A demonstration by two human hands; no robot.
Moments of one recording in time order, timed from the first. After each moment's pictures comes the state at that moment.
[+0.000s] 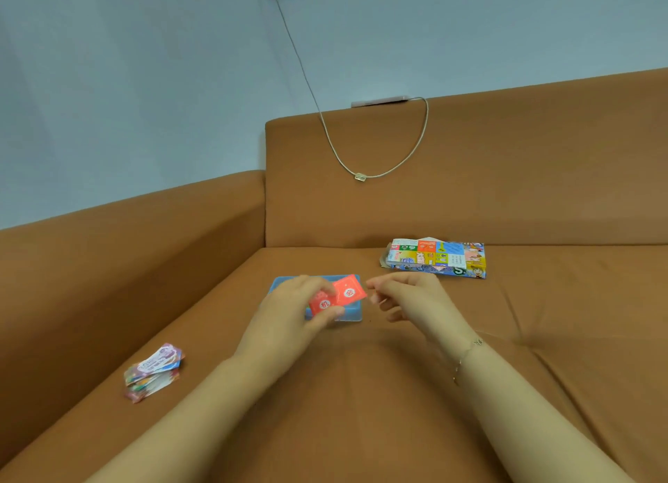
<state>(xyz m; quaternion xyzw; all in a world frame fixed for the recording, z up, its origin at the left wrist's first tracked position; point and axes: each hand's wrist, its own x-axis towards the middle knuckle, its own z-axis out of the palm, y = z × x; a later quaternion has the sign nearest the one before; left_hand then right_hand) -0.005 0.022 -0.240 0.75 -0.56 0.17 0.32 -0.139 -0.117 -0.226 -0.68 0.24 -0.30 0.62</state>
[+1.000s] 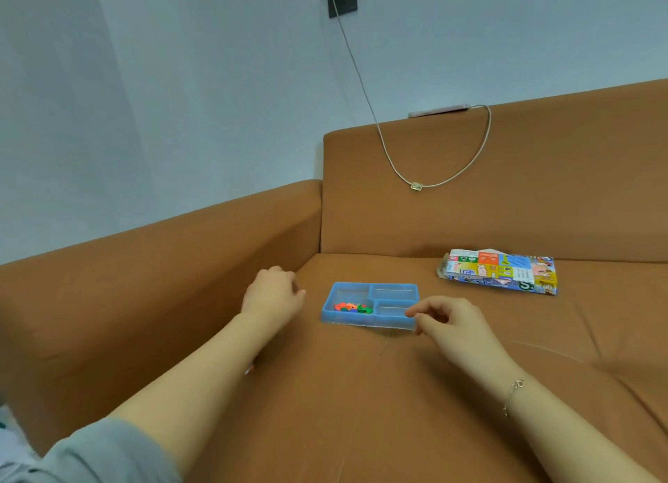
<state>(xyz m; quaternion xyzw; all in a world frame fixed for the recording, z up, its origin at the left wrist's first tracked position) 0.097 0.066 -0.215 0.93 -0.31 0.16 0.14 -0.123 -0.099 -0.250 -0.83 0.20 -0.31 0.42</state>
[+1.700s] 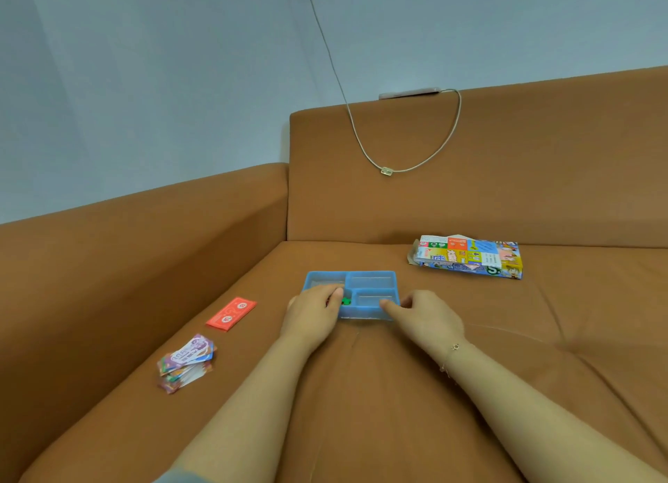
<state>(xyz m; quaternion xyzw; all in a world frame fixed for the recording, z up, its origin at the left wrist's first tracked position) 0.064 -0.016 -0.284 0.85 -0.43 0.05 0.30 -0.086 -0.127 -0.272 -0.85 0.40 -0.21 0.27</state>
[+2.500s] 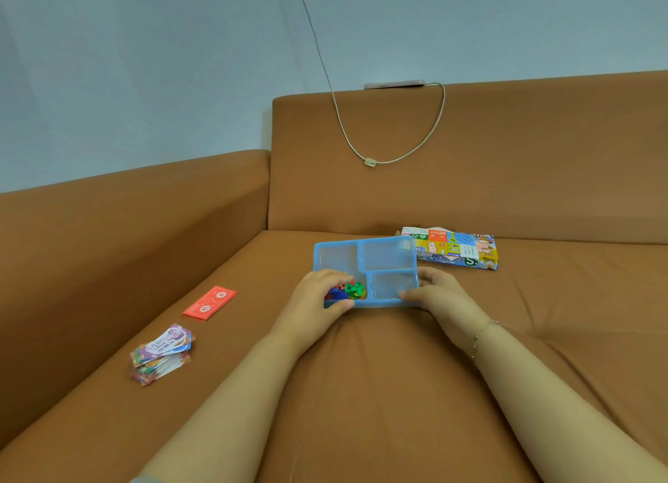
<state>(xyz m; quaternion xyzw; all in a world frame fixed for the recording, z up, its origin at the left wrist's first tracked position) 0.043 -0.014 -0.283 0.73 -0.56 0.06 0.38 -0.114 -0.159 -0.268 -0.67 0.30 -0.28 0.62</state>
